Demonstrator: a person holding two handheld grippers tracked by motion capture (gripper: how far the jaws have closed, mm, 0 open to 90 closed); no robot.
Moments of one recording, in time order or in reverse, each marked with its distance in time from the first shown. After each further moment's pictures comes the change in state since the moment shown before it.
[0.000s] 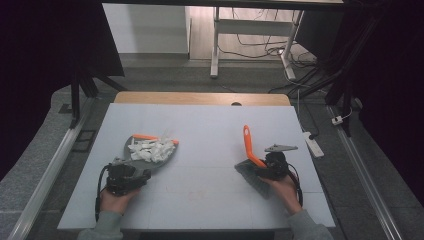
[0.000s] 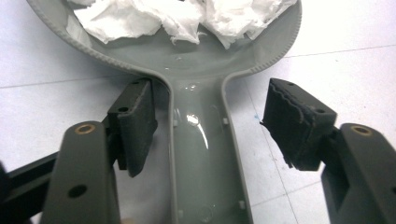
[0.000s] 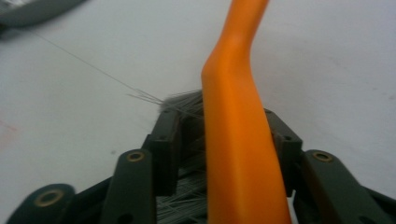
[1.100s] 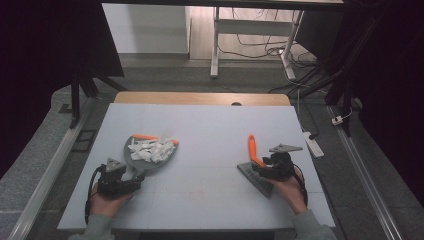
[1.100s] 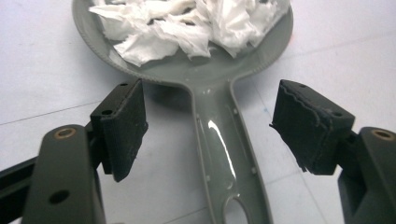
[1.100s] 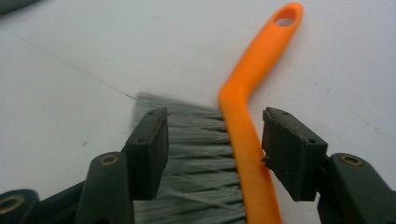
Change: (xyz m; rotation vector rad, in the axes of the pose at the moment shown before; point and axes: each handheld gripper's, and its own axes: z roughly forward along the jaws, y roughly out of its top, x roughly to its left) left arm 0.004 -0.004 -0.025 -0.041 0.054 0.149; right arm -0.001 -0.001 -0.018 -0.008 -0.079 -0.034
